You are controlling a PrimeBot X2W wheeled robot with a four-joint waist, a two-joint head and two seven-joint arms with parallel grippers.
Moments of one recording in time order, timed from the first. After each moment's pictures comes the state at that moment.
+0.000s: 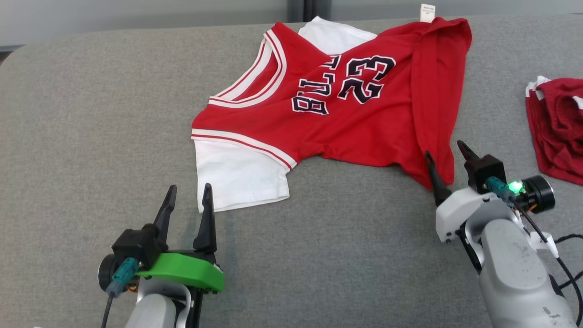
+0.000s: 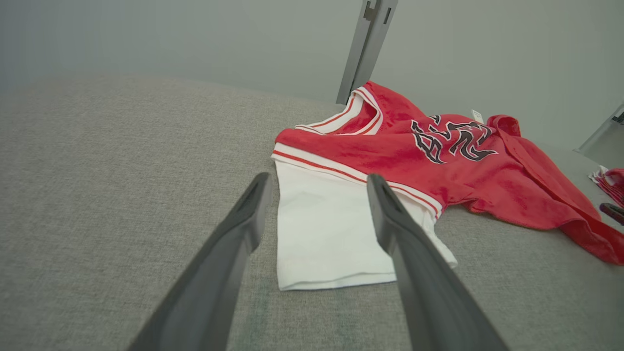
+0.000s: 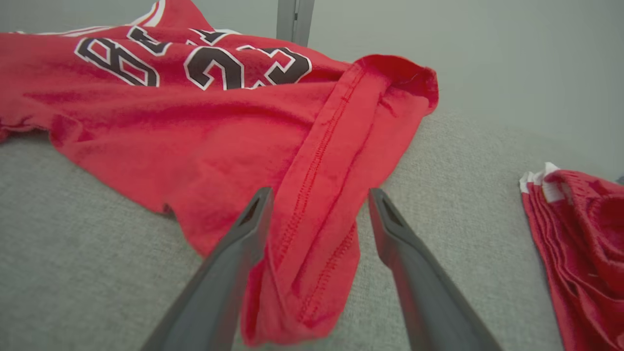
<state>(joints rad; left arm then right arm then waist) -0.17 0.05 -0.21 0.28 -0.35 -0.07 -0.26 -0.52 -0.05 -0.08 0.71 -0.20 0.13 -0.26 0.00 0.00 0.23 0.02</state>
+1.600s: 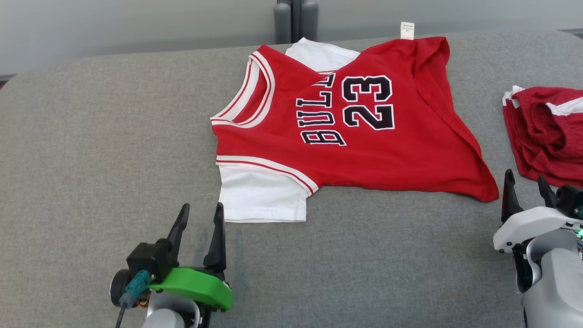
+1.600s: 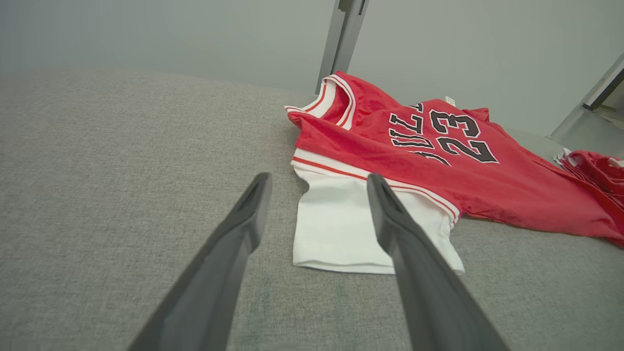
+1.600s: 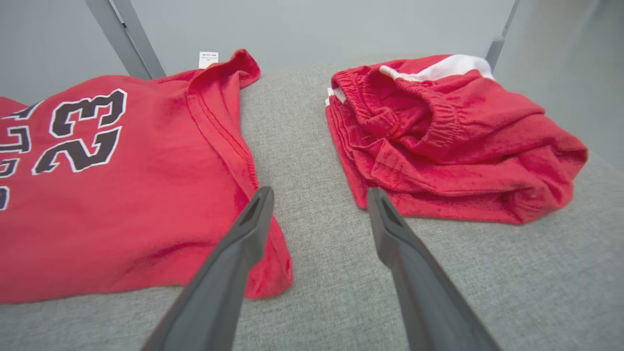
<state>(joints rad) -0.14 0.05 -0.25 0.32 -0.36 -0.08 -0.26 -0.44 -0.08 -0.40 0.75 0.02 0.13 -0.26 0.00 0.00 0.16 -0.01</state>
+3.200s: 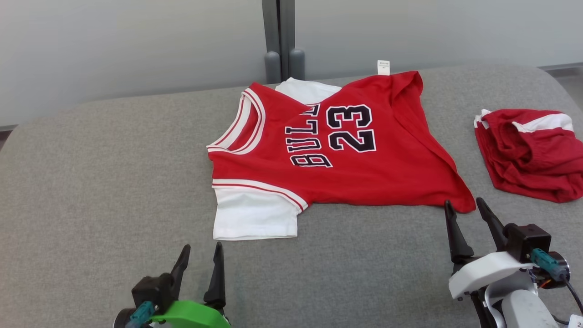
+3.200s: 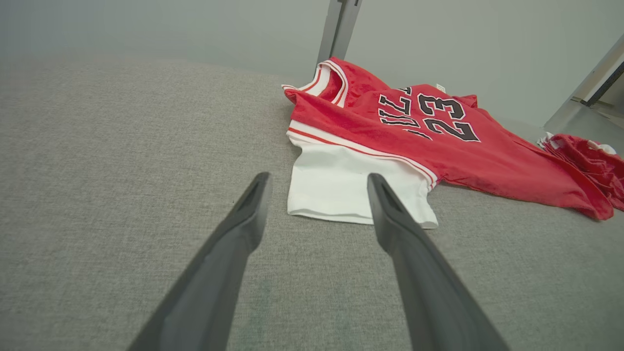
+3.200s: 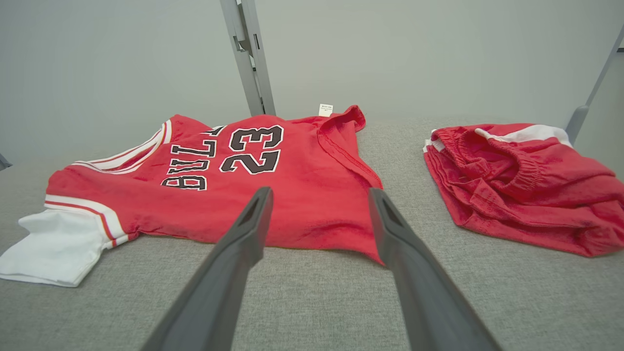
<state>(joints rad) -0.02 0.05 -0.24 0.36 -0.38 -0.08 -0.26 -0.14 -0.05 -0.07 0.36 0.16 0.13 -0.26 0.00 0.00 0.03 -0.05</state>
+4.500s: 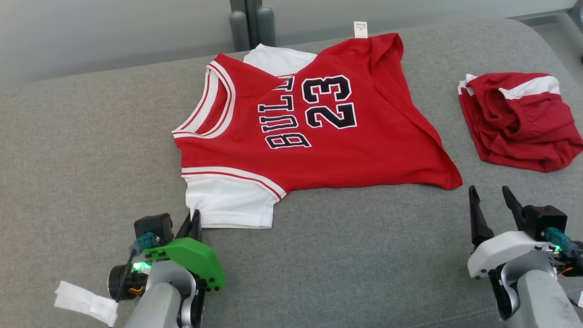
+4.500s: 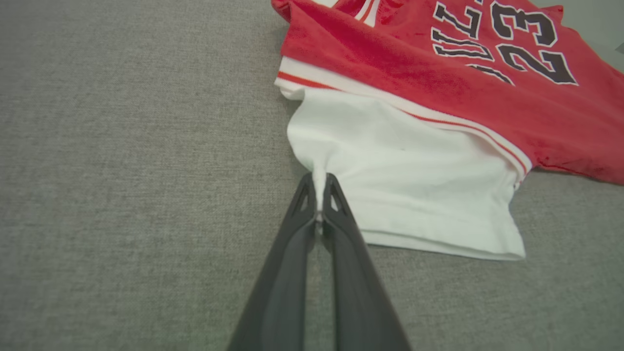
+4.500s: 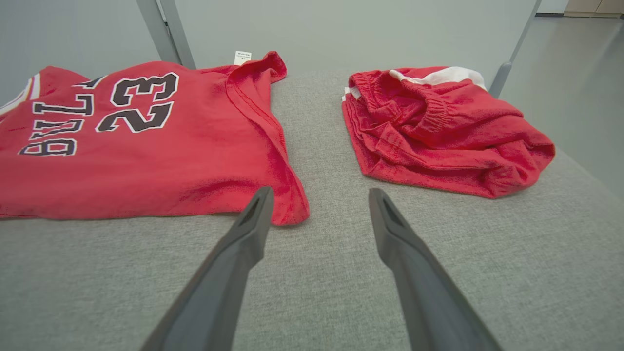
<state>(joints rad) -0.32 0.06 -0.27 0.62 -0.44 0.04 -0.07 -0.26 -0.05 -0.19 0.50 0.06 0.13 -0.26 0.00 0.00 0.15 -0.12</state>
